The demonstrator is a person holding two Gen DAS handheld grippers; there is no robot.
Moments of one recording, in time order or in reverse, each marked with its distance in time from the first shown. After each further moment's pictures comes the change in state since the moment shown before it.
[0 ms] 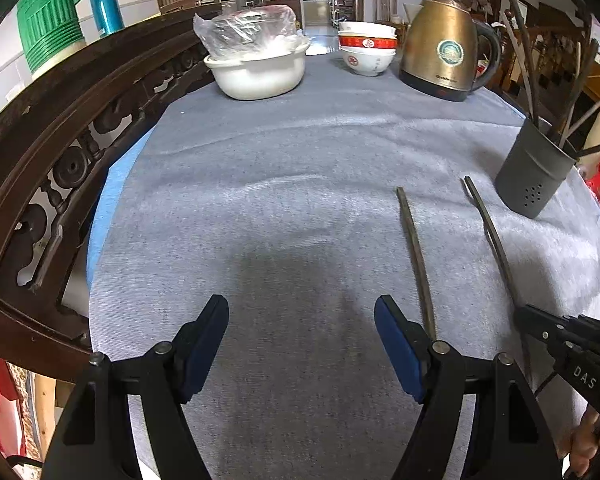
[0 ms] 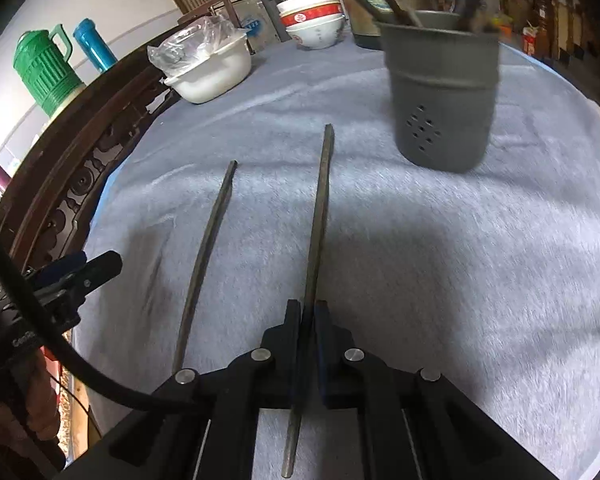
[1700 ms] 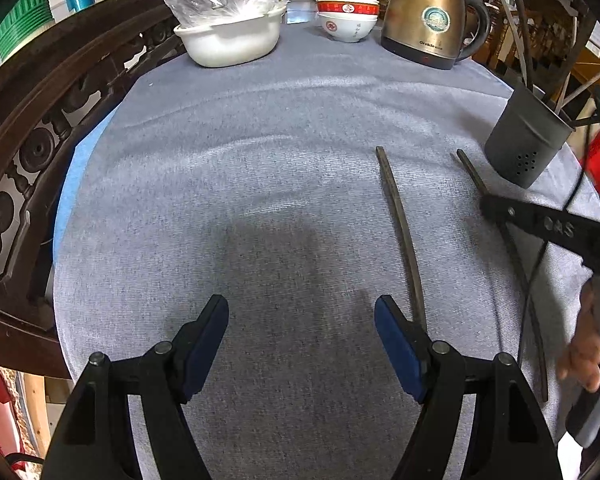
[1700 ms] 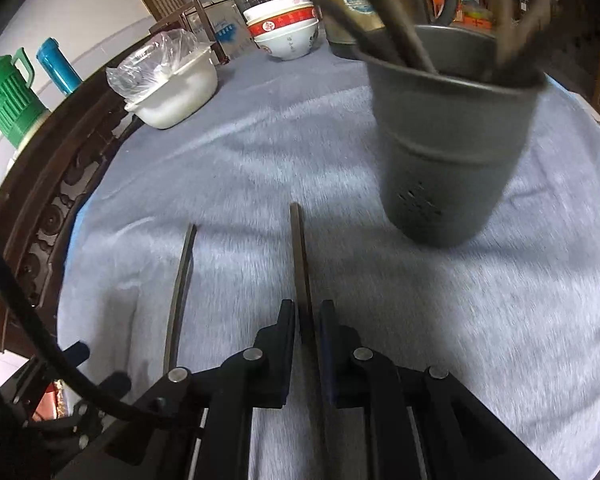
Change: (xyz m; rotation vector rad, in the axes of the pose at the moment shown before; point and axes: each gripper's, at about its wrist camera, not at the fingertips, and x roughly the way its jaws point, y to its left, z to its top) left arm 0.026 -0.012 -0.010 0.024 0.095 -0.066; right arm 0.039 -0.003 0.072 0.046 -0.010 -0.079
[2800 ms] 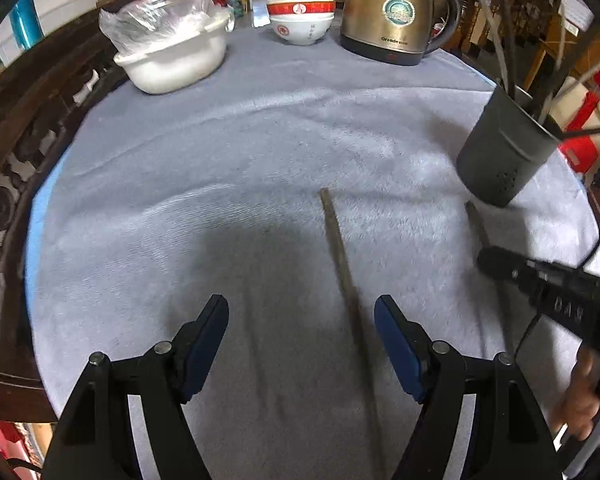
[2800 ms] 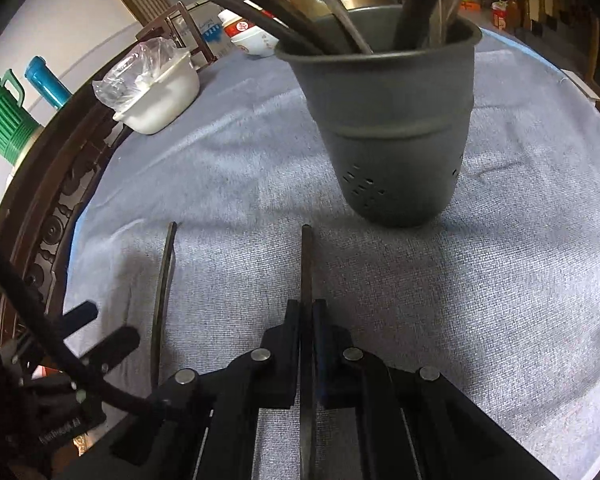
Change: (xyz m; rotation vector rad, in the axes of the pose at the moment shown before) left arm 0.018 -0.029 0.050 0.085 0.032 -0.083; right arm -0.014 -0.034 -0.012 0.071 0.038 0.048
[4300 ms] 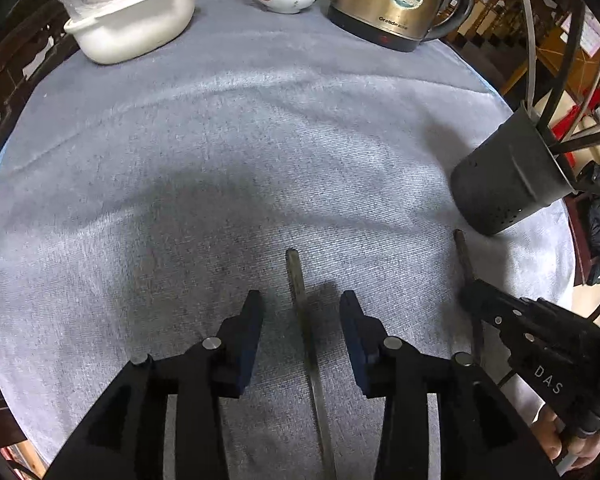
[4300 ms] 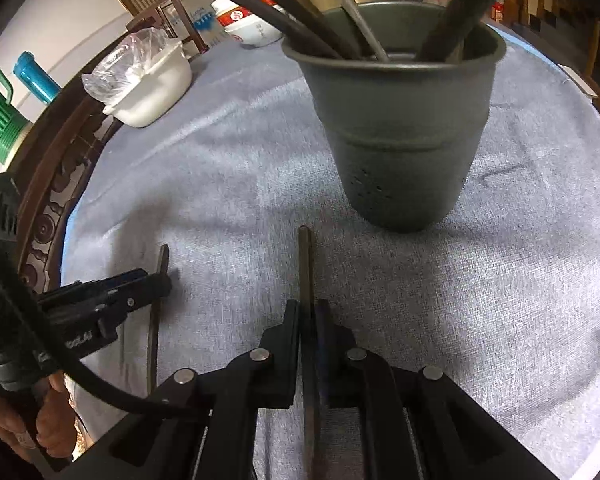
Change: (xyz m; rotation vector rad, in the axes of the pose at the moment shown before) left arm 0.042 0.008 0.052 -0.031 0.123 -0.149; right arm 0.007 0.011 0.011 0.001 0.047 -0.054
